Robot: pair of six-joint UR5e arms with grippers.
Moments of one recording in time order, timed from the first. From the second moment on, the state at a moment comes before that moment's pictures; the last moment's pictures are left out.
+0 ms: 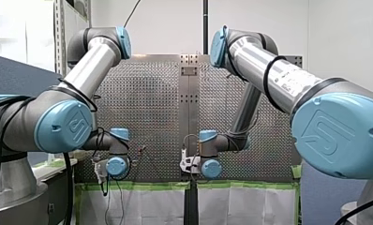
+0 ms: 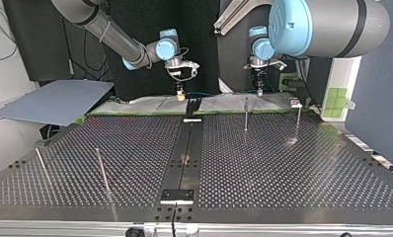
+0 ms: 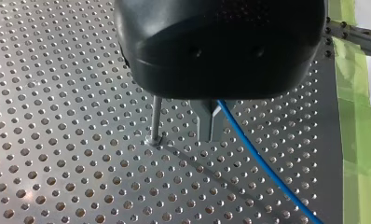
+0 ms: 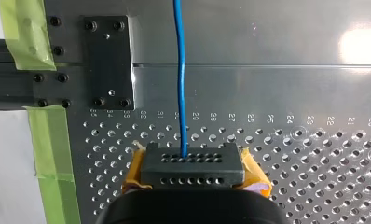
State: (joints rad) left arm -0.10 -2.39 -2.13 -1.93 -1.80 -1.84; right arm 2.28 -0.56 1.56 -0.88 1.73 1.61
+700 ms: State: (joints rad) left arm -0.10 -2.39 -2.13 -1.93 -1.80 -1.84; right arm 2.28 -0.56 1.56 -0.89 1.73 1.61
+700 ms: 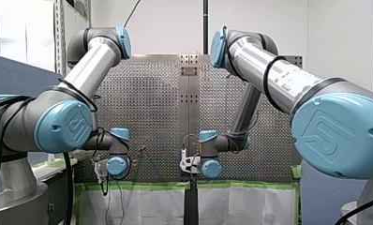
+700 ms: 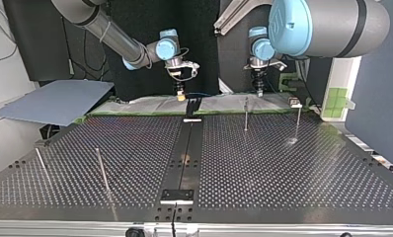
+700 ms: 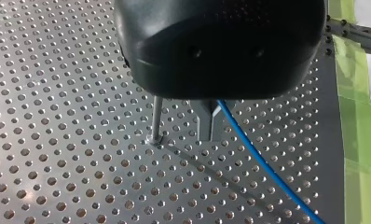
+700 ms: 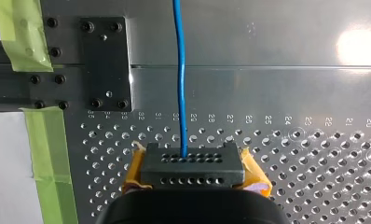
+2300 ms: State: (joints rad) left arm -0.09 -2.39 -1.98 -2.08 -1.80 -1.82; right arm 2.23 -0.56 1.55 -0.87 1.72 1.60
